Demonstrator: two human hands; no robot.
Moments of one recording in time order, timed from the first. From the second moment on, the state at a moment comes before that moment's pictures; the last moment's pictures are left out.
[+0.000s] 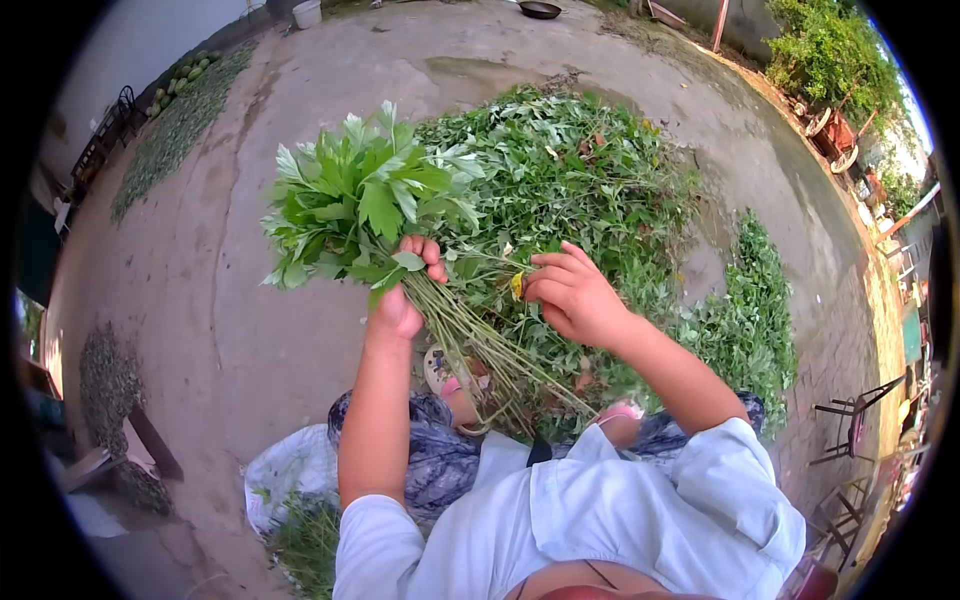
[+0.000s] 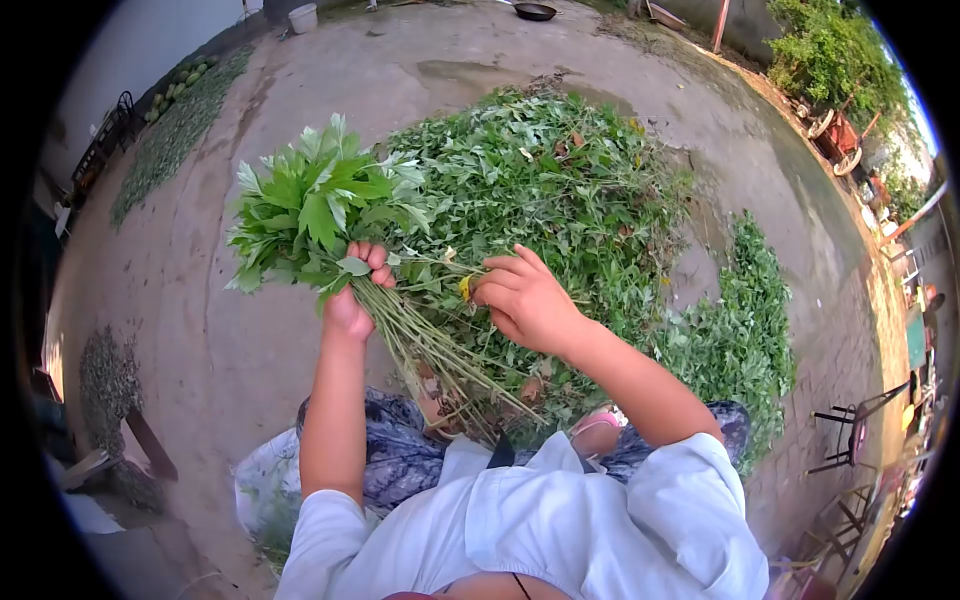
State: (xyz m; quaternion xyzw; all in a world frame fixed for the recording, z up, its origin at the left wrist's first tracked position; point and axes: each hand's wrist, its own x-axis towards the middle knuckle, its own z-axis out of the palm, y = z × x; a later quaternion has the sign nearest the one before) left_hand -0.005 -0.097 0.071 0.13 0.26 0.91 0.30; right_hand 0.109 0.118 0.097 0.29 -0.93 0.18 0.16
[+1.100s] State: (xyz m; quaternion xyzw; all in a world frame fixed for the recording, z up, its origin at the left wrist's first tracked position) left_hand -0.002 -0.069 0.036 -0.01 0.36 0.87 0.32; right_hand 0.096 0.100 0.091 -0.14 -0.79 0.58 0.16
